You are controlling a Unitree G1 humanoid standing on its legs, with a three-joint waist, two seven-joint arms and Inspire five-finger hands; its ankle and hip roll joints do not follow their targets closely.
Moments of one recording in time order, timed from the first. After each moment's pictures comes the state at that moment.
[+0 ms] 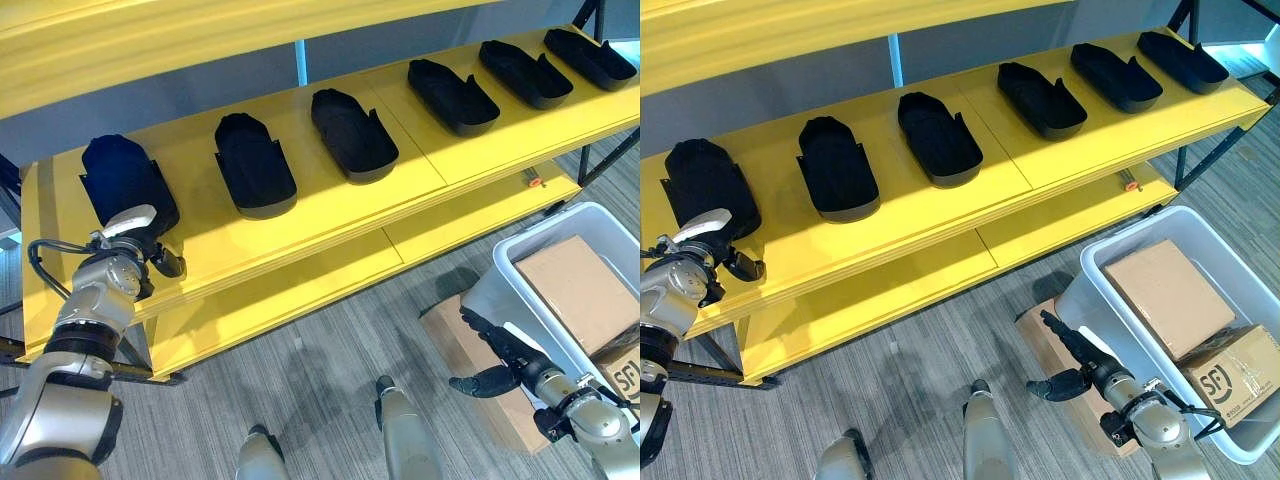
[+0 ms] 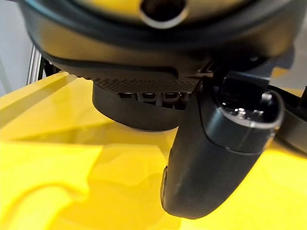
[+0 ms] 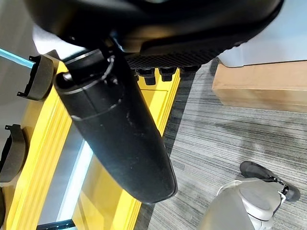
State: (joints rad) left arm -0.73 0.89 -0.32 0.81 0.50 0.07 -0.17; right arm 0.24 -0.67 -0.04 0.05 0.06 -0.03 0.33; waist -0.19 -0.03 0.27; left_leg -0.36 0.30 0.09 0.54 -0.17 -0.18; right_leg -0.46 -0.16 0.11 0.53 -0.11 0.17
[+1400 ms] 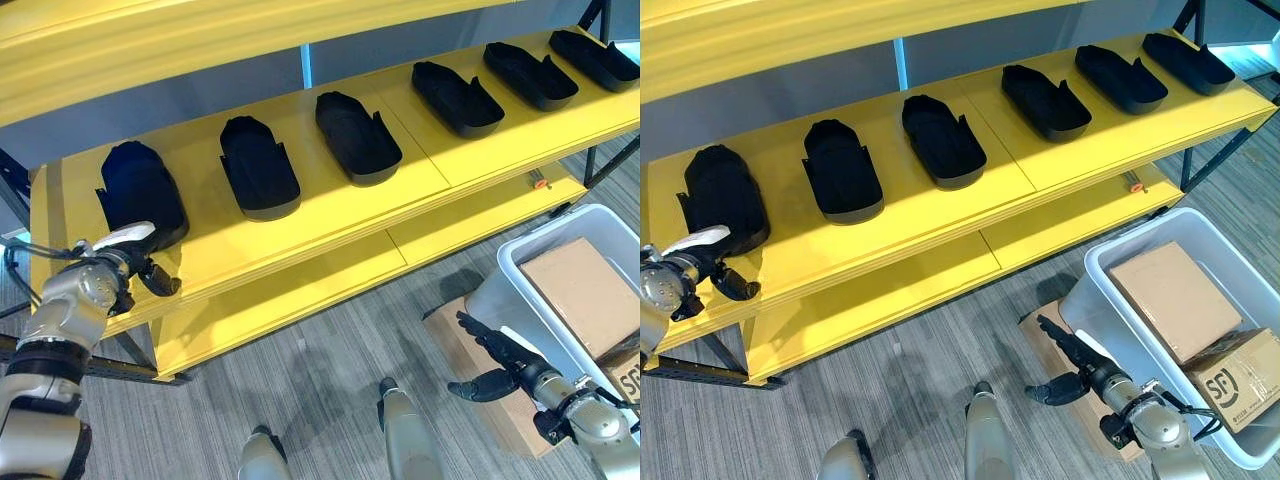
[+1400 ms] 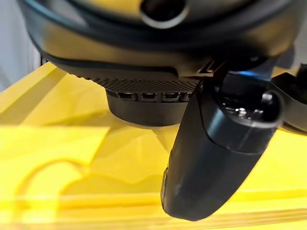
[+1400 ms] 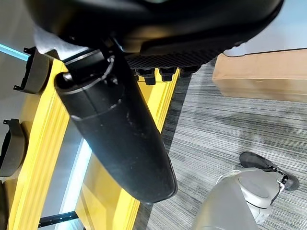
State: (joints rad) left arm -0.53 0.97 -0.17 0.67 0.39 0.03 -0.32; right arm 0.23 -0.66 -0.05 0.05 0.06 -0.02 0.37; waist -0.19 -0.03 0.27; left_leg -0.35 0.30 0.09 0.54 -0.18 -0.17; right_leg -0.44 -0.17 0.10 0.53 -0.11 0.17
